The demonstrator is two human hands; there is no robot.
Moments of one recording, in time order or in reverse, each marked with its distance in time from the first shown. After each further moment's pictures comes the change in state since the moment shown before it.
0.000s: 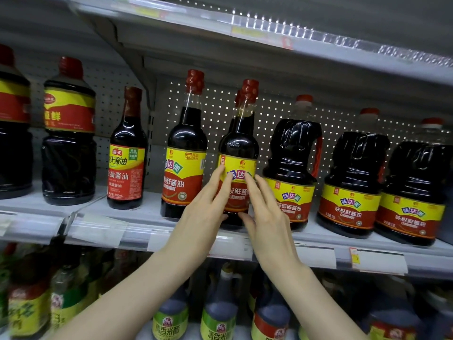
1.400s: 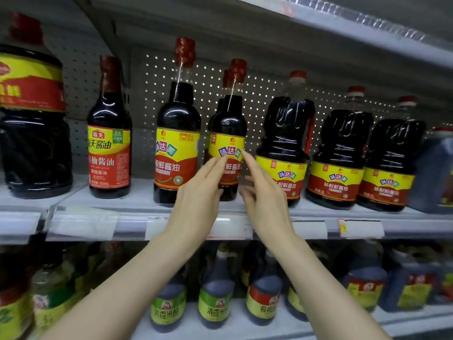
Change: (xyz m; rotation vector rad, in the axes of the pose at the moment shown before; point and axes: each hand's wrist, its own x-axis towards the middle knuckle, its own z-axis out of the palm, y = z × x) left_hand 0.007 -0.011 -0.003 -0.223 0.012 -0.084; right_hand 0.011 0.001 0.012 0.173 0.054 0.137
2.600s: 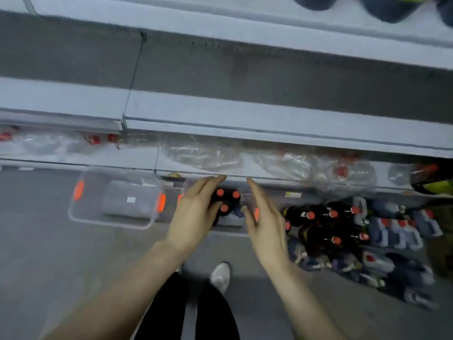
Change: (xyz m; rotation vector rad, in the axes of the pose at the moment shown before) left_hand -0.538 0.098 0.125 -0.166 -0.645 -0.705; right_hand -0.566 0.075 0.027 0.169 -0.577 0.595
